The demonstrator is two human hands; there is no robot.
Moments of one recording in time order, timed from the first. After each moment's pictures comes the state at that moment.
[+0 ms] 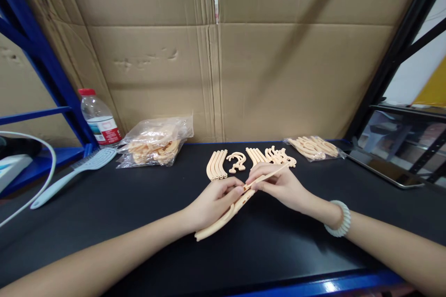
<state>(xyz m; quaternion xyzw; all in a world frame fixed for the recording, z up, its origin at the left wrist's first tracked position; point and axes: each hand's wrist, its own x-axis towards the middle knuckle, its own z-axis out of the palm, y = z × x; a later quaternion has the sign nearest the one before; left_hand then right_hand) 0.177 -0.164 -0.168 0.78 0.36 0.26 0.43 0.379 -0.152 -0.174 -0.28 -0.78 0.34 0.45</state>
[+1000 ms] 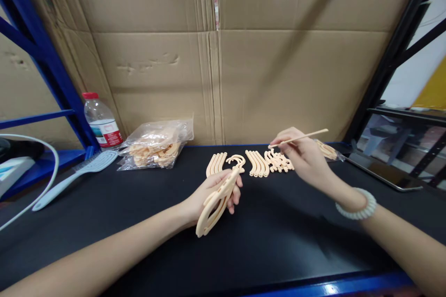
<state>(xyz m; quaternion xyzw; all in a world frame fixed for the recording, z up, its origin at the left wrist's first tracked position) 0.176 -0.154 -0.172 0.59 0.27 0.34 0.68 0.421 -0.142 -0.128 -0.36 -0.78 -0.01 0.51</state>
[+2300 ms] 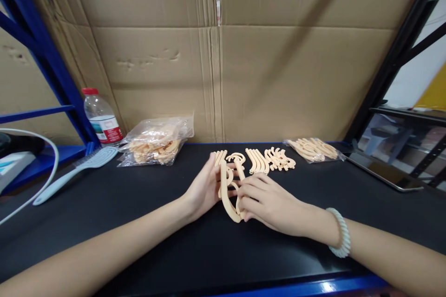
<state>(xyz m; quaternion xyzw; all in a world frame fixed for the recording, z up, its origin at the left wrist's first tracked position) 0.178 -0.153 -0.166 0.44 0.31 0.42 0.73 0.372 -0.171 -0.174 -0.18 -0.95 -0.15 0.20</state>
